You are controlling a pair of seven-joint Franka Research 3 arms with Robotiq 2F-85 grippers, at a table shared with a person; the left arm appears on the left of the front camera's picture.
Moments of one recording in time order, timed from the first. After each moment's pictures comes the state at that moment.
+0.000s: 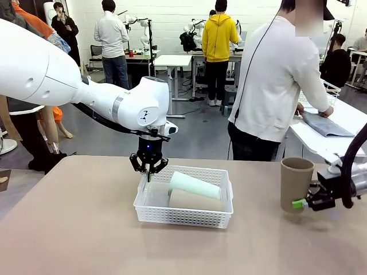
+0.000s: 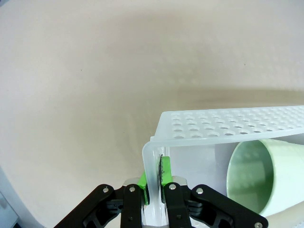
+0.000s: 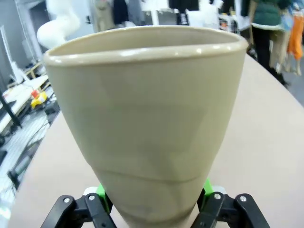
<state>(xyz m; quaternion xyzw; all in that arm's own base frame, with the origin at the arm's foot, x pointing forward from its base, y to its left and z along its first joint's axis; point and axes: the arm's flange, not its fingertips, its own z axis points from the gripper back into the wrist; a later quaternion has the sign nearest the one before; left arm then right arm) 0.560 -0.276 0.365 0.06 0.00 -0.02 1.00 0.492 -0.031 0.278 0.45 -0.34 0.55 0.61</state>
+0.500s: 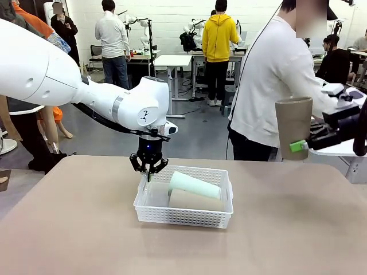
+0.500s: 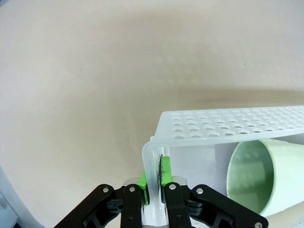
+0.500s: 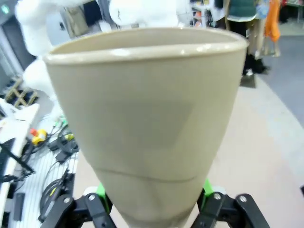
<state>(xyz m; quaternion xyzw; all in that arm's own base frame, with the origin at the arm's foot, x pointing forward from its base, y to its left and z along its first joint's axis) 0.560 -0.276 0.365 0.06 0.00 -0.02 1.00 0.475 0.013 0.467 0.41 -0.34 0.52 0.67</state>
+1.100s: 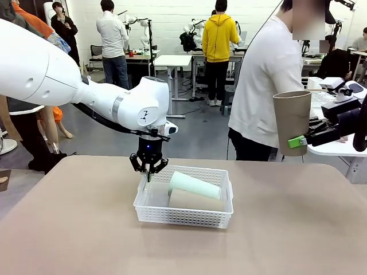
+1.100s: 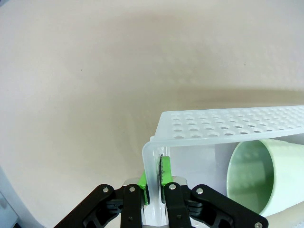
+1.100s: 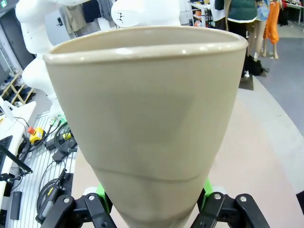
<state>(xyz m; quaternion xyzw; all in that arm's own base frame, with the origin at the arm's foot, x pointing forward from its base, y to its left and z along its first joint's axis) 0.560 -0.276 0.365 0.06 0.00 -0.02 1.00 0.473 0.018 0.476 0.40 -0.34 0.52 0.67</state>
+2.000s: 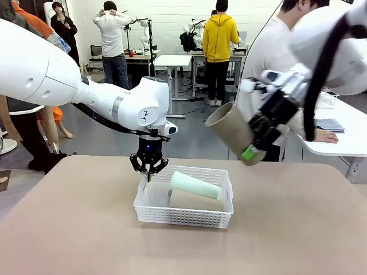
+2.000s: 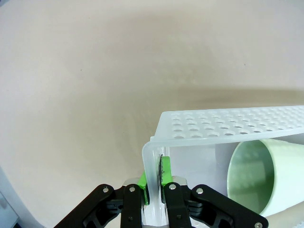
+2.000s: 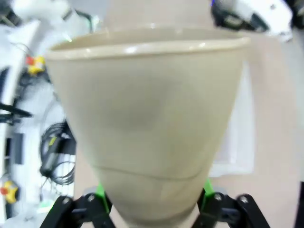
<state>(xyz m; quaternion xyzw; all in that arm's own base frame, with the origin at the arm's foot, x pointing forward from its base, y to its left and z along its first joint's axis) 0.560 -0.276 0.365 0.06 0.00 -0.02 1.00 0.469 0.227 0.504 0.25 -0.13 0.69 0.67</state>
